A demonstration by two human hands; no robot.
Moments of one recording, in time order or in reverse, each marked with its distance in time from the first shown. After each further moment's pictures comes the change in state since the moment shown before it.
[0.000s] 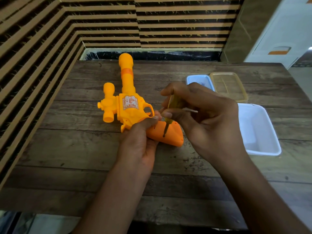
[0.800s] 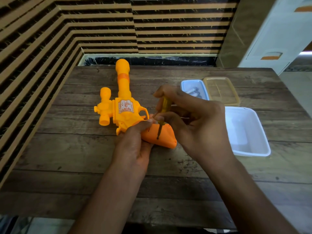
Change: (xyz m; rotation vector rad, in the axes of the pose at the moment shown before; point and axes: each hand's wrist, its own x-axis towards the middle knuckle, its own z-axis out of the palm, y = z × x) left_hand -0.001 0.002 0.001 -0.005 -0.017 -0.009; right_hand 0.001 -0.005 0.003 -0.058 0.032 0.011
